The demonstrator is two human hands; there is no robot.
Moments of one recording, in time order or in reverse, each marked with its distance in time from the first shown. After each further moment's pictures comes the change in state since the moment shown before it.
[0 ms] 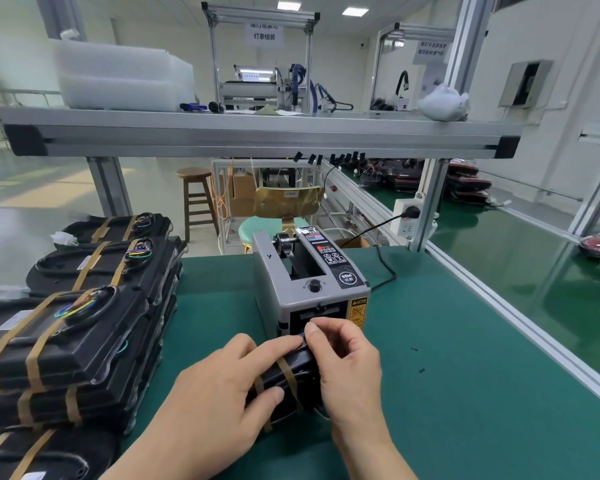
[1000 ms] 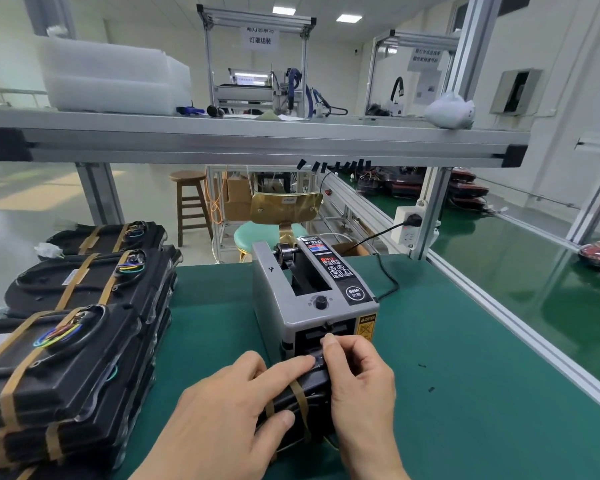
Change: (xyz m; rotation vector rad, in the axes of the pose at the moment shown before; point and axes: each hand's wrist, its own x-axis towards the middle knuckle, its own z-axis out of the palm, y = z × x) left_hand 0.013 -0.001 -0.003 0.107 -0.077 0.043; right_hand 0.013 0.013 0.001 -0.115 0.063 -0.049
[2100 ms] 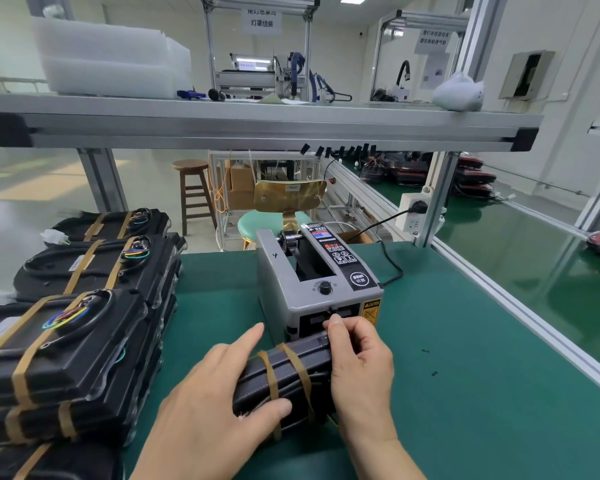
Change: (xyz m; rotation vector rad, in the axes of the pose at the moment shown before) left_hand -0.014 -0.009 0.012 -0.296 0.141 -0.275; right_hand 0.004 -0.004 0.006 -0.029 0.039 -0.033
